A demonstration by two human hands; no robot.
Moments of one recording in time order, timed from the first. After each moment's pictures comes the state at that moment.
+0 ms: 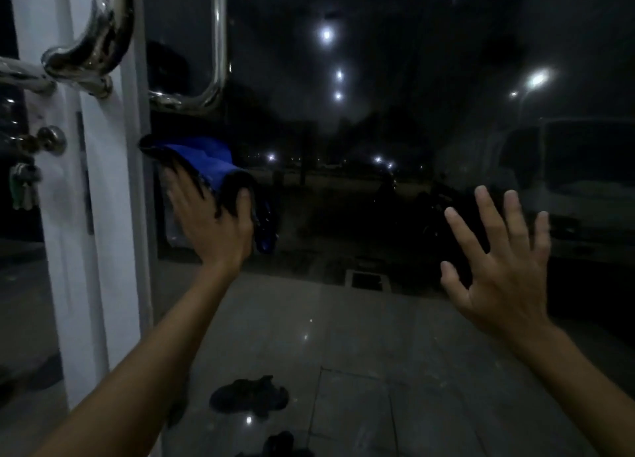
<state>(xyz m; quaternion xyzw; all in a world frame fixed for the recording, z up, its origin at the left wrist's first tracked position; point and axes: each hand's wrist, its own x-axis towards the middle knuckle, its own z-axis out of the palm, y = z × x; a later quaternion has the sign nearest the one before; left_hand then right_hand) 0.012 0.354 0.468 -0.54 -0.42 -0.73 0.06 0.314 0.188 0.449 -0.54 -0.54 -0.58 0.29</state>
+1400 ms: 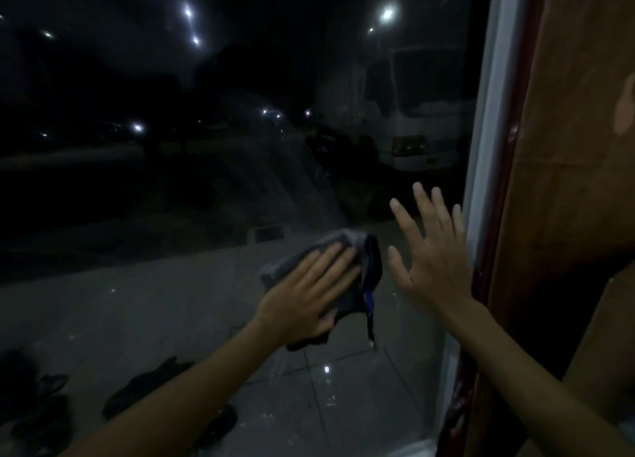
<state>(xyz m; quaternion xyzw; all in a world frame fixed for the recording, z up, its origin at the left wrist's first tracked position) 0.268 0.230 0.305 -0.83 0.00 -0.31 0.46 0.435 0.070 0.332 -0.69 -0.47 -0.46 0.30</state>
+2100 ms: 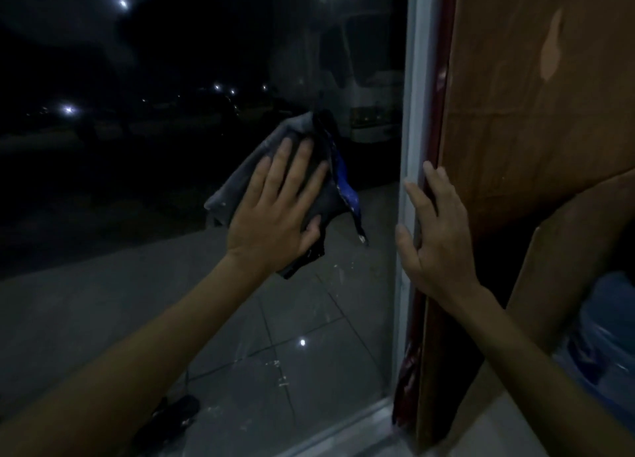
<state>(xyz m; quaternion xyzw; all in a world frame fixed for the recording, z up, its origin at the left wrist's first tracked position) 0.339 0.195 0.354 -0.79 -0.07 -0.45 0.41 0.482 0.007 0.299 -0.69 -0.45 -0.41 0.39</state>
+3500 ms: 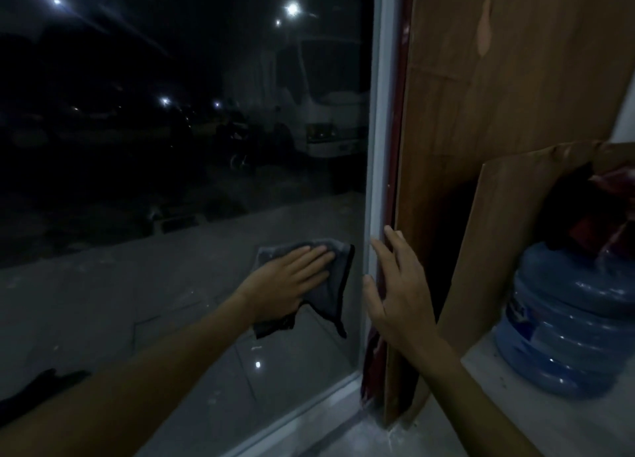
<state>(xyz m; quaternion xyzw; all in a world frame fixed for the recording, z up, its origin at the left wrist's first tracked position) 0.341 0.202 0.187 -0.84 0.16 -0.24 0.46 0.406 -0.019 0.164 -0.76 -0.40 -0.34 0.39</state>
